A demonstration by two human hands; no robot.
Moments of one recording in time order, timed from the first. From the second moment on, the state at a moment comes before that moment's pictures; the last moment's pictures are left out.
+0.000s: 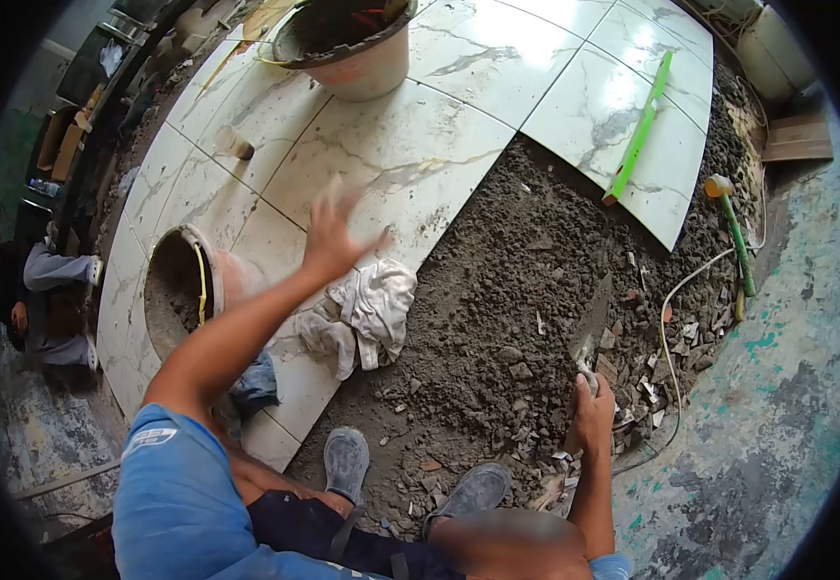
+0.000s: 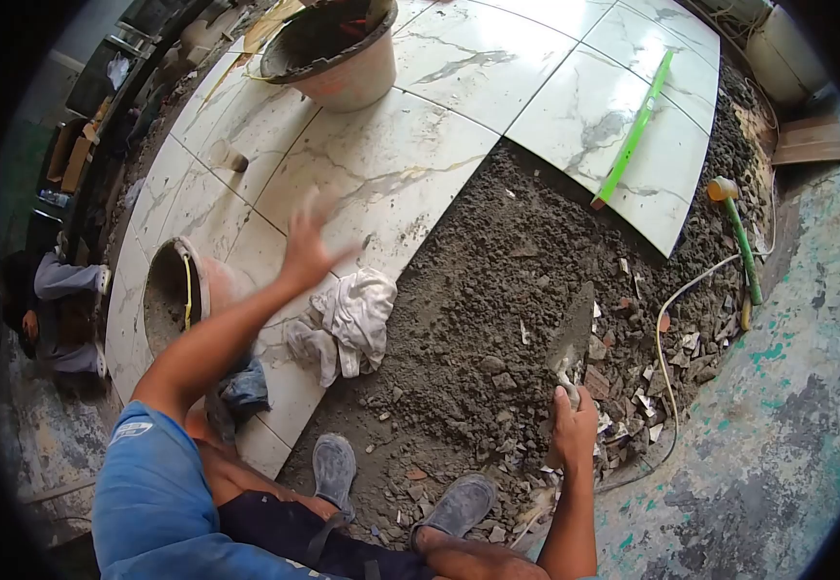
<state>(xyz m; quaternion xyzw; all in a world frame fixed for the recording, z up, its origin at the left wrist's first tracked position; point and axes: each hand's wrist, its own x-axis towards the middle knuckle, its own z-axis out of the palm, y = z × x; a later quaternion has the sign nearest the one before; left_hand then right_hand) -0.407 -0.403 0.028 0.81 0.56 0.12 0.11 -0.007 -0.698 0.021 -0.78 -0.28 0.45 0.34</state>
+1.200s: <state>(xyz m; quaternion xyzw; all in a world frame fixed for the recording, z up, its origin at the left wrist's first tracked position) -0.268 -0.314 -0.042 0.89 0.43 0.01 0.13 -0.008 -0.689 0.038 -0.75 -0.25 0.47 0.40</state>
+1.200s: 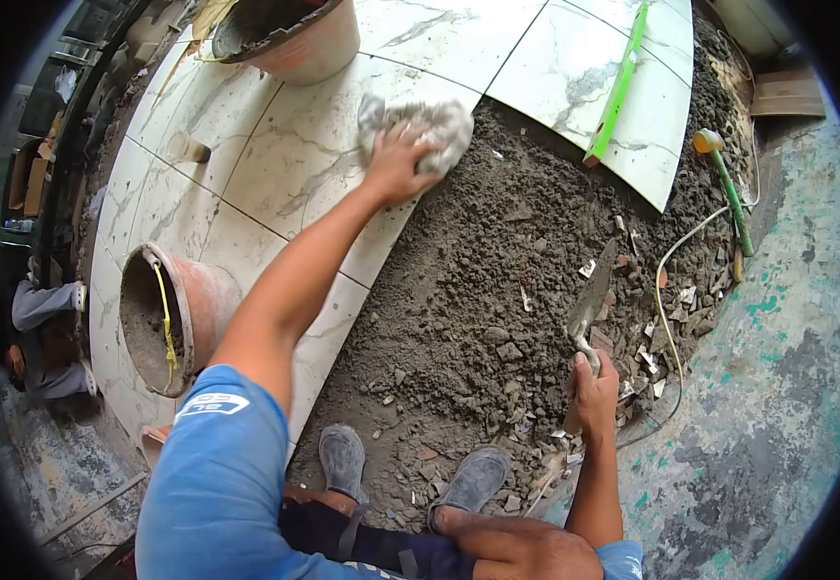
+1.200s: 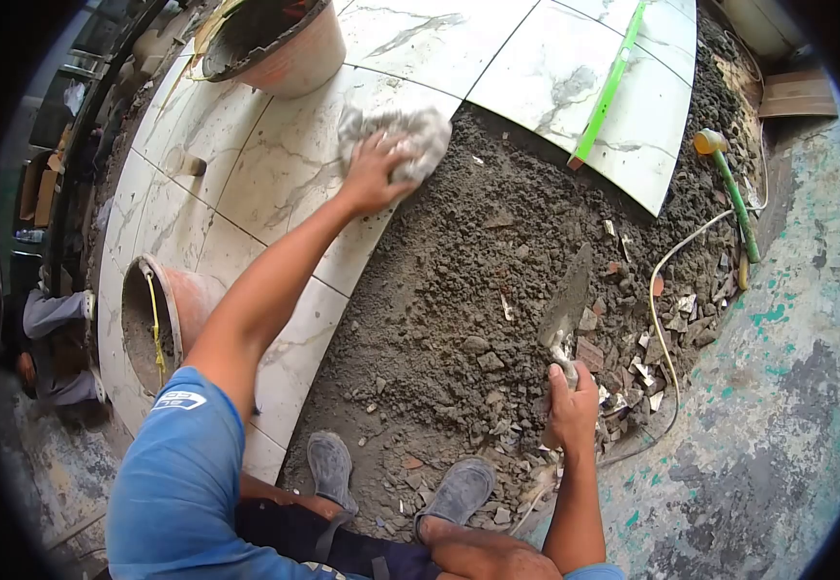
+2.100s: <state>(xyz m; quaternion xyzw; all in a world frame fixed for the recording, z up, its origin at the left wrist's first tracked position) -0.484 -0.390 0.018 0.53 0.83 0.08 -0.12 -0.102 -0.460 0.008 -0.76 -0.41 0.45 0.22</state>
